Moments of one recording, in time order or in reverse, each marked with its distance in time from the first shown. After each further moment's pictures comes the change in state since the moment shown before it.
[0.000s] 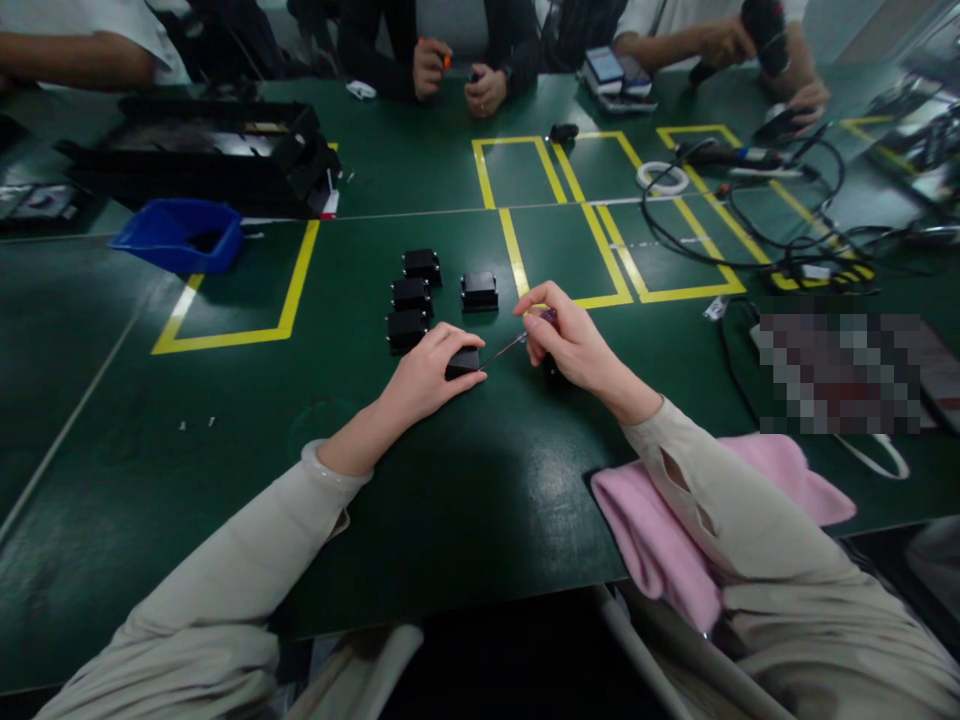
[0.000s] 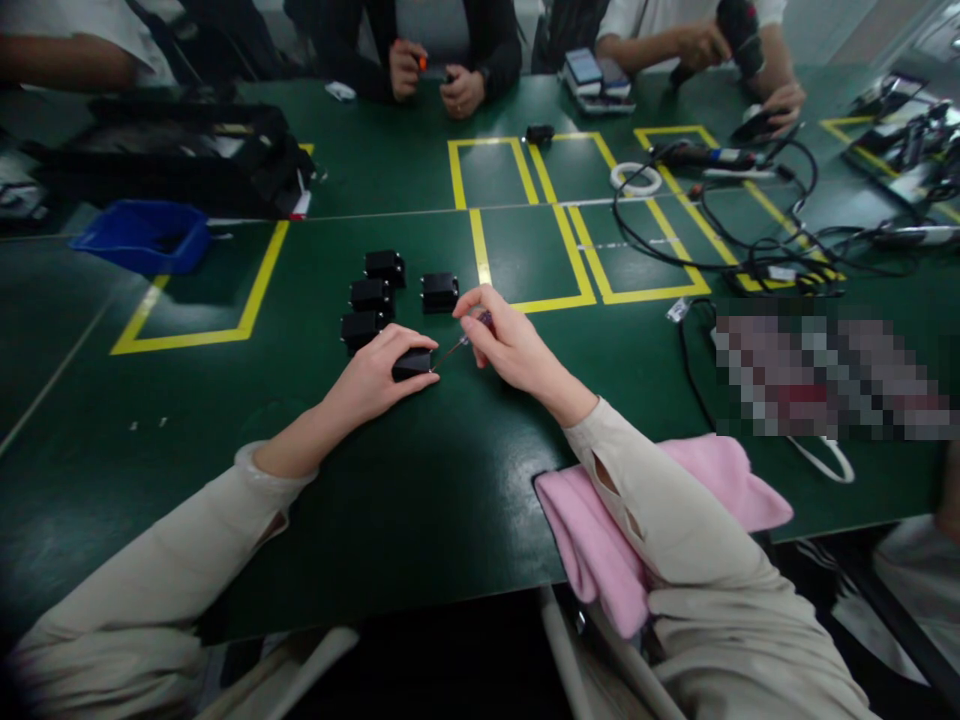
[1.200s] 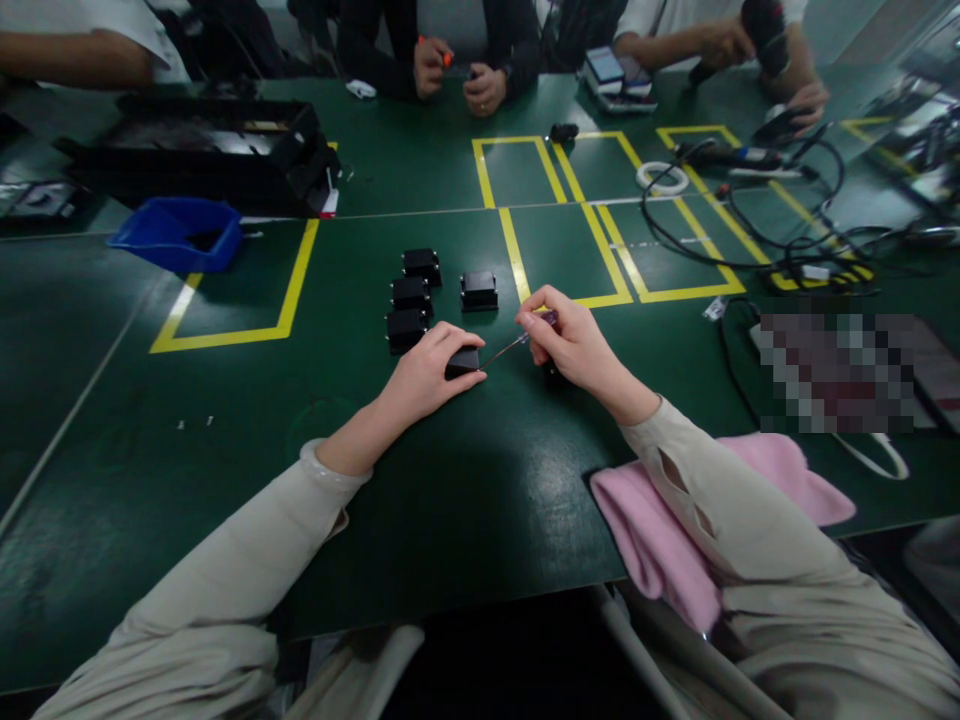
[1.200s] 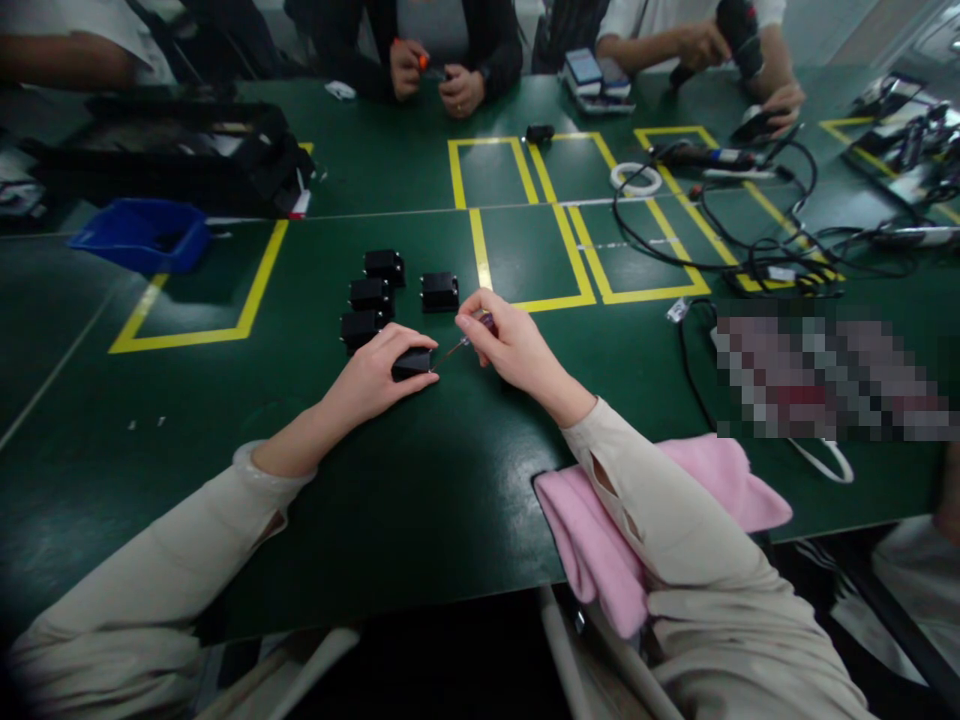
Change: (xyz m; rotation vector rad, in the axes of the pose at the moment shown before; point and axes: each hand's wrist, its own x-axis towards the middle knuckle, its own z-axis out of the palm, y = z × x) left_hand 0.002 0.002 -0.001 -0.007 -0.008 -0.021; right_hand 0.000 -0.003 0.000 -0.079 0.035 0.042
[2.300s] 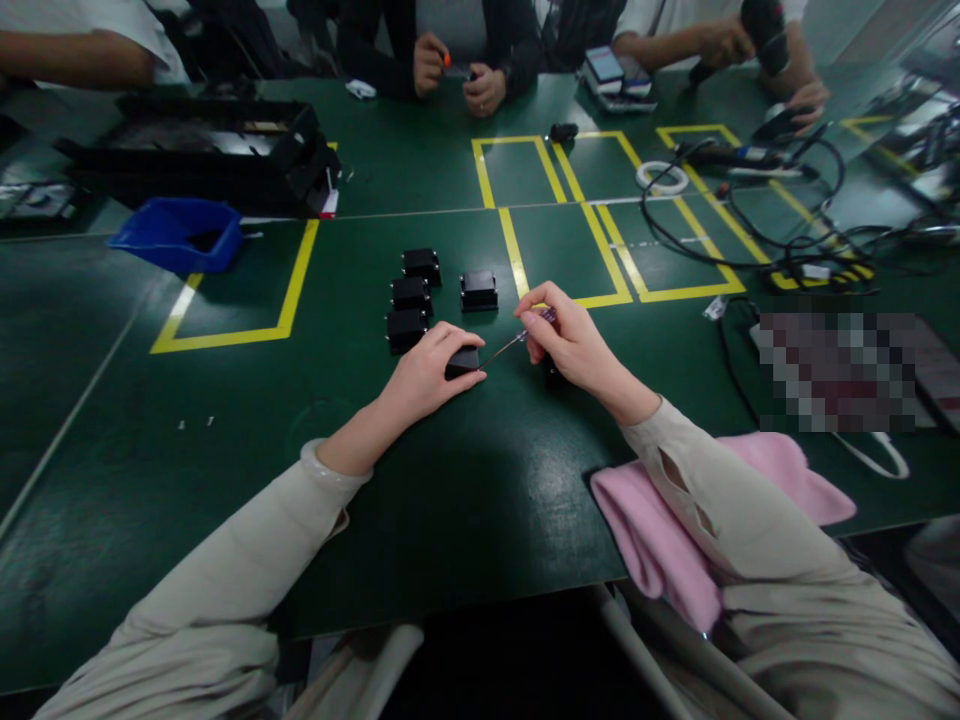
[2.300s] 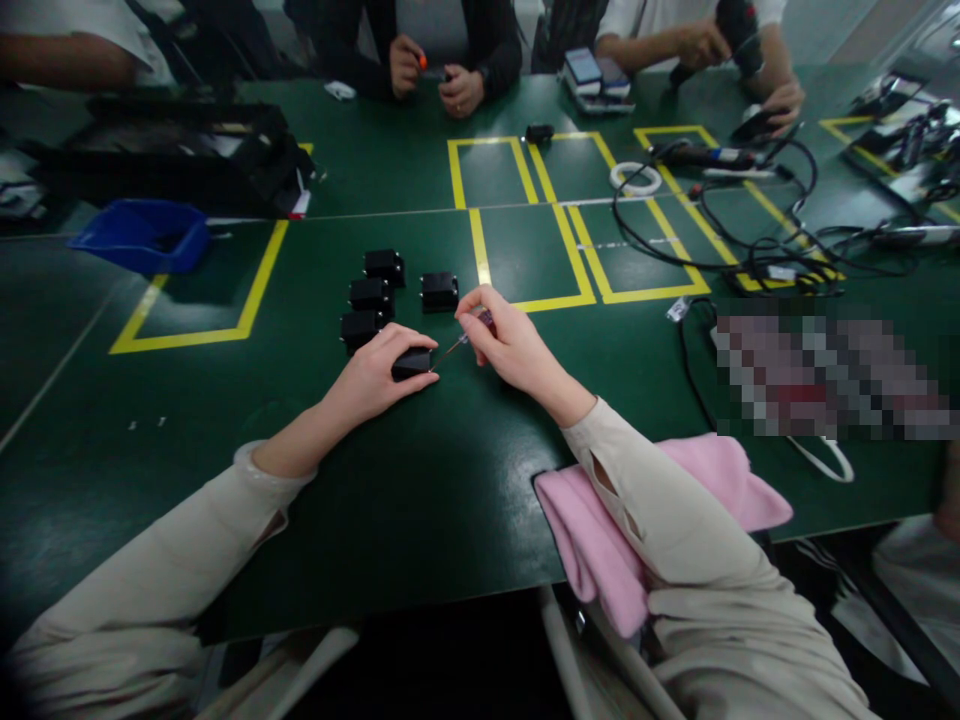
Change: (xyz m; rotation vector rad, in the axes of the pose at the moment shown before) left_hand 0.000 0.000 0.001 0.007 0.006 0.018; right_hand 0.000 -0.001 0.001 0.029 -0.009 0.005
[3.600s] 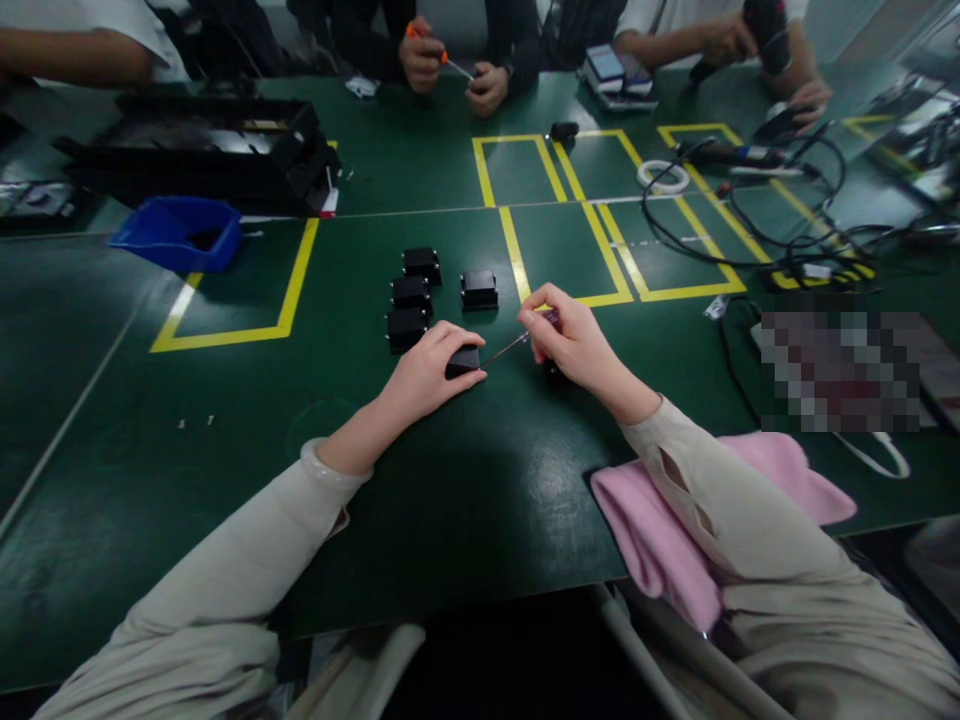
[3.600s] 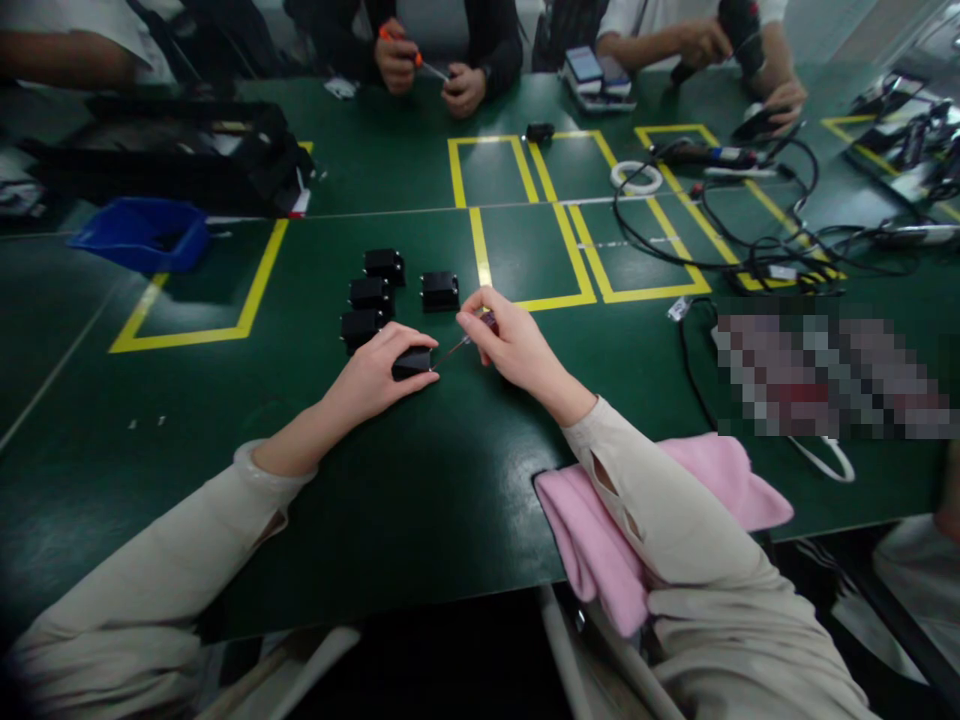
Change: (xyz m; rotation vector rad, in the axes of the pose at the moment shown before) left_hand 0.000 0.000 0.000 0.010 -0.007 -0.007; right_hand 0.001 0.004 0.000 -0.018 0.012 -0.007
